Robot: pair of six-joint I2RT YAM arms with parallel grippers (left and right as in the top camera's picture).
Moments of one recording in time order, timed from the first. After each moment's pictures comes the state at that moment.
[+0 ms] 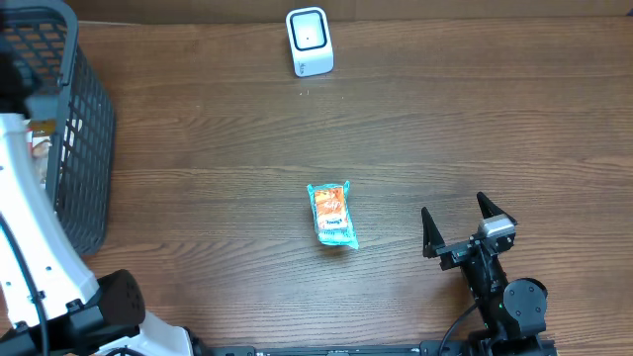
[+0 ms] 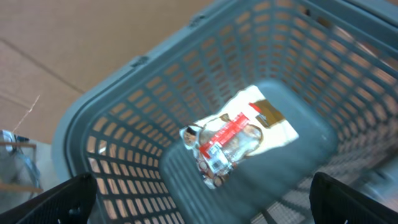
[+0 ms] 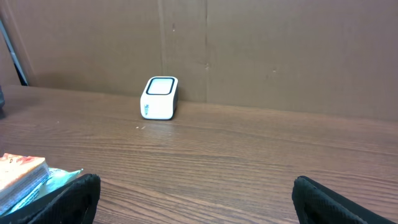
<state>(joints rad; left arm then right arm) 0.38 1.77 2.31 -1.42 -0.62 -0.35 0.16 0.01 0.02 -0.03 -0.11 0.01</state>
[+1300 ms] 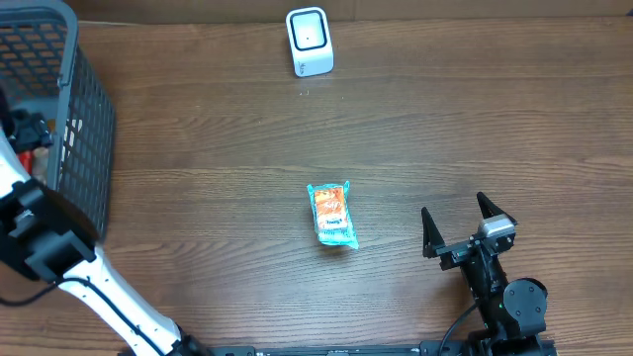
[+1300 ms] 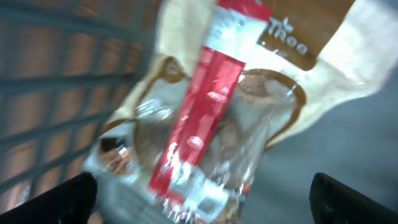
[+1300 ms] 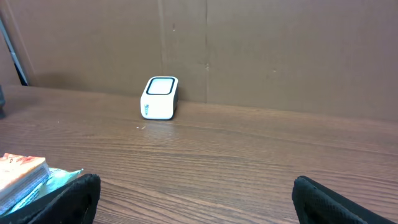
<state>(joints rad) 0.63 2.37 2.32 -1.30 -0.27 0.13 0.16 0.01 0.02 -0.03 -0.11 0.01</state>
